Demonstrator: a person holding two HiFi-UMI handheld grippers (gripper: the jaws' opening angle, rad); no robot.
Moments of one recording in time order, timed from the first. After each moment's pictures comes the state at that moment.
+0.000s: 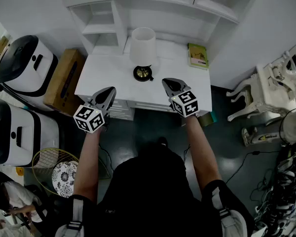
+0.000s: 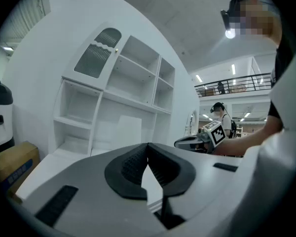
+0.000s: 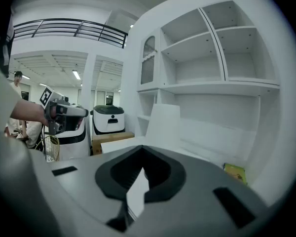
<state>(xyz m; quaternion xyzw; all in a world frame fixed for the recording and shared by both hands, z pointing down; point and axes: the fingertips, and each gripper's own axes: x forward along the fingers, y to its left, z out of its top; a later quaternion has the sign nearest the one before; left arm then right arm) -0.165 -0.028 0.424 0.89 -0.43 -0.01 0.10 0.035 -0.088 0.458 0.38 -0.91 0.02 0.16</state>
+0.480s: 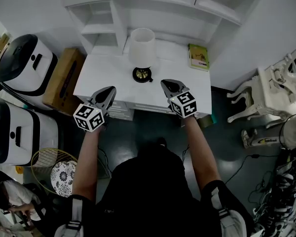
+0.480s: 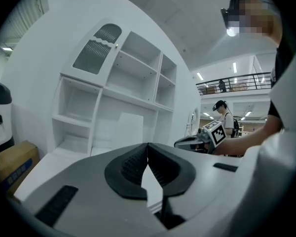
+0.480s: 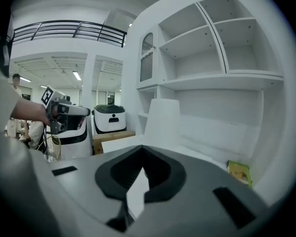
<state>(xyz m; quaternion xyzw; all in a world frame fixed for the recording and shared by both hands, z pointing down) -0.156 -0.046 0.431 0.89 -0.44 0.01 0.11 0.038 -0.103 0.472 0.37 -0.92 0.03 0.16</state>
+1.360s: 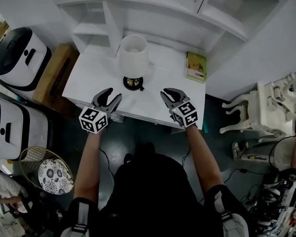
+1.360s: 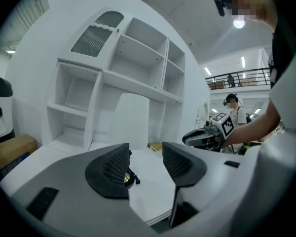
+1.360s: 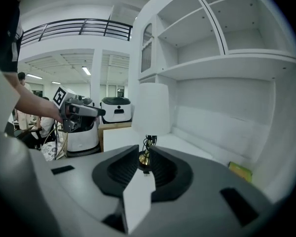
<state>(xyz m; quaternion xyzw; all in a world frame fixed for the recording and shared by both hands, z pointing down) -0.102 -0.116 0.491 0.87 -0.47 0.03 0.12 0.092 -0.155 0.512 0.30 -0.93 0.03 0.20</state>
